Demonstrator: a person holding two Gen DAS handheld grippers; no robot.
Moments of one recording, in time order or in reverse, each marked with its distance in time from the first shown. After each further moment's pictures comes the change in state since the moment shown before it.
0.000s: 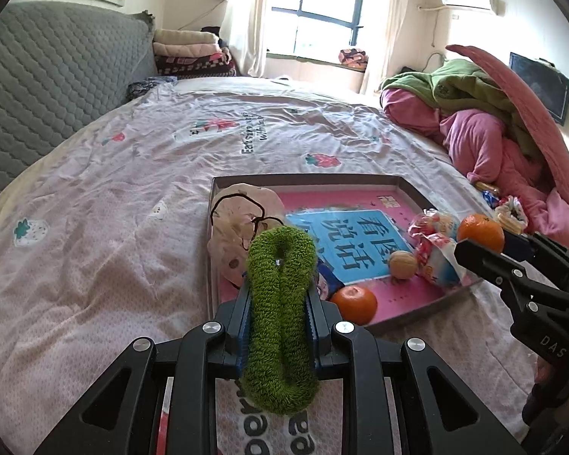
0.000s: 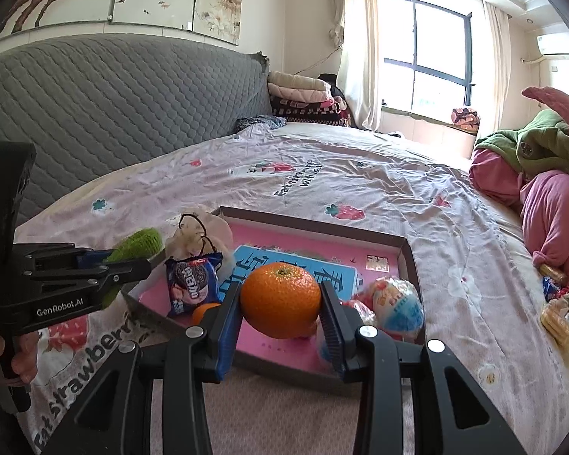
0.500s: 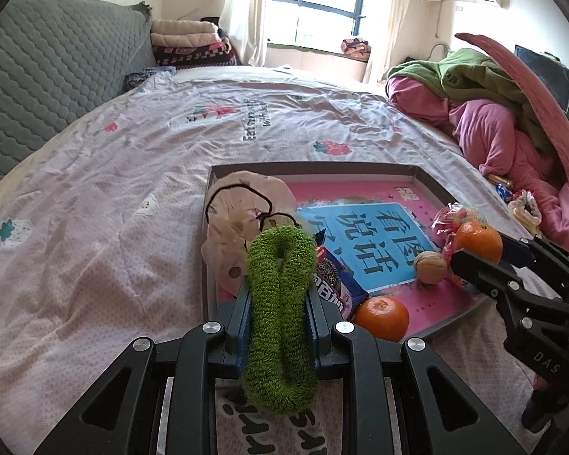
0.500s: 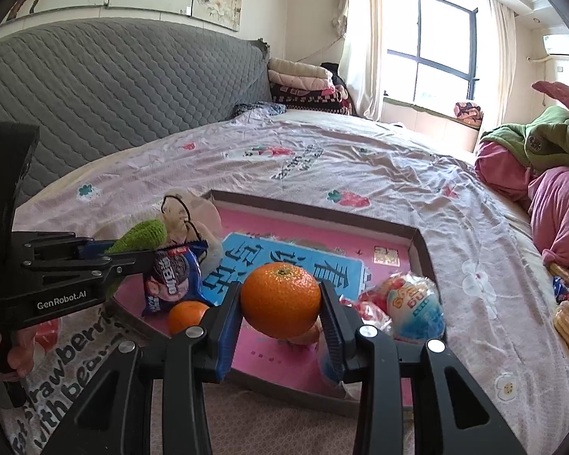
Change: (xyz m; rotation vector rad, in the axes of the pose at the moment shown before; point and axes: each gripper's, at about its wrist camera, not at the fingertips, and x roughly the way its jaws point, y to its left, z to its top) left arm 0.043 0.006 0.003 0.004 0.038 0.009; right arm 0.040 -0.003 -0.010 -0.011 0.050 -0.002
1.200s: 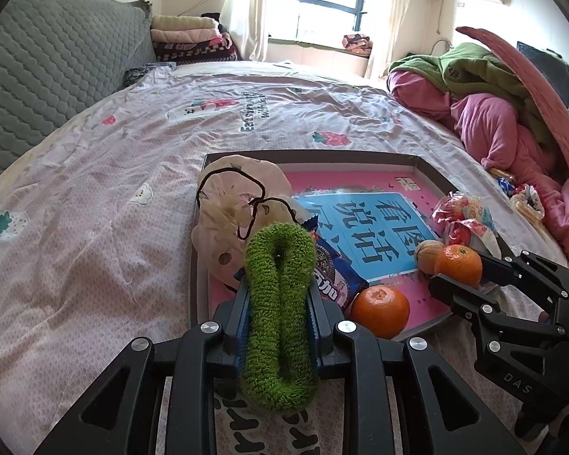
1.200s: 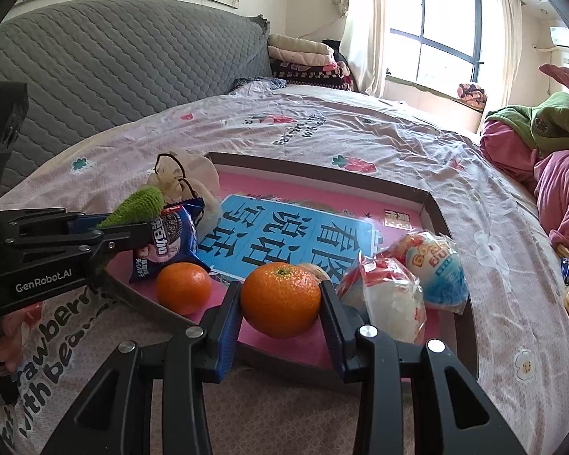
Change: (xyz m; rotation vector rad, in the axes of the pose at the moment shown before) left arm 0.006 -0.007 -0.009 0.001 0.013 0.009; right arm 0.020 0.003 -0.017 0.001 0.090 -0.001
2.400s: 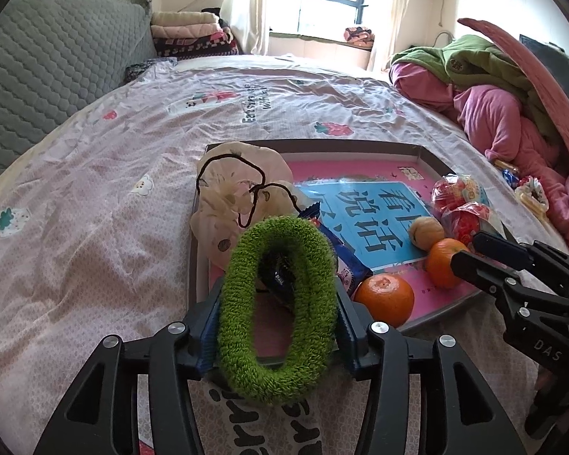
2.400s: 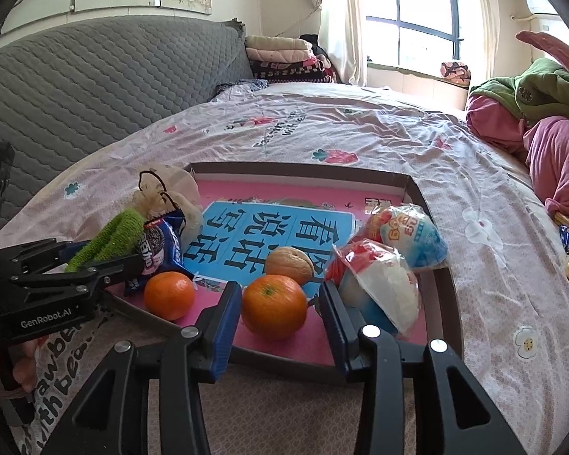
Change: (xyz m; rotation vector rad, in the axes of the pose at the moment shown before) left arm 0.001 0.000 -0.004 0.009 0.024 0.017; right arm -0.008 -0.022 -0.001 0.113 -0.001 0.011
